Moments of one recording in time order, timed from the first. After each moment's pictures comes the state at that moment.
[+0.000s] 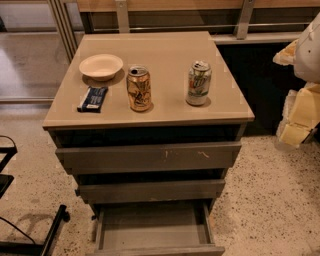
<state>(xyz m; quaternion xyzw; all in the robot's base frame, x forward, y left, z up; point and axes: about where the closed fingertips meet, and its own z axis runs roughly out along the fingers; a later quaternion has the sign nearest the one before) 0.438 -0.216 0.977 -0.60 0.78 -0.04 0.16</state>
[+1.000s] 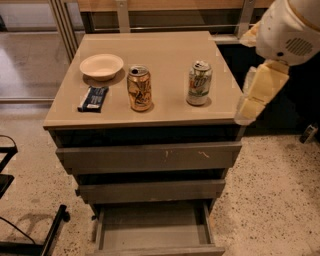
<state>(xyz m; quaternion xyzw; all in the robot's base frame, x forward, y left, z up) 0.485 -0.163 0.991 -0.62 0.76 -0.01 0.22</state>
